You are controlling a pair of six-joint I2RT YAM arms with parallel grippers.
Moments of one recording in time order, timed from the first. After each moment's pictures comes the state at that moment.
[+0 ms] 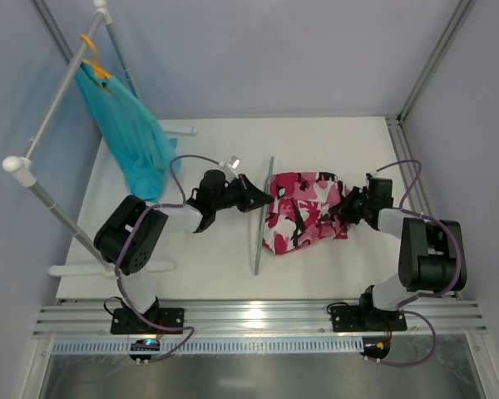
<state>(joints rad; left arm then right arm) -0.57 1.79 0.83 0.67 0.49 -1.12 -0.11 1.53 0.60 0.08 -0.40 0.58</state>
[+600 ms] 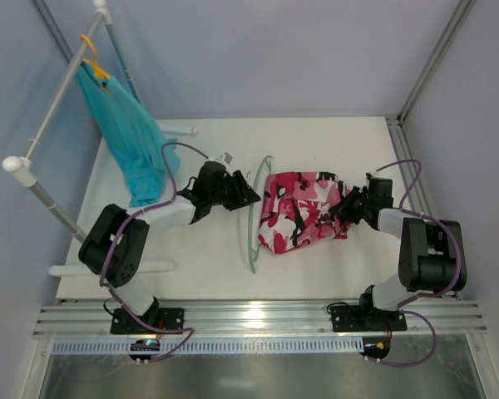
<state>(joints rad) -0.55 1.67 0.93 0.14 0.26 -0.85 -0.11 1.53 0.60 0.09 -0.40 0.58</state>
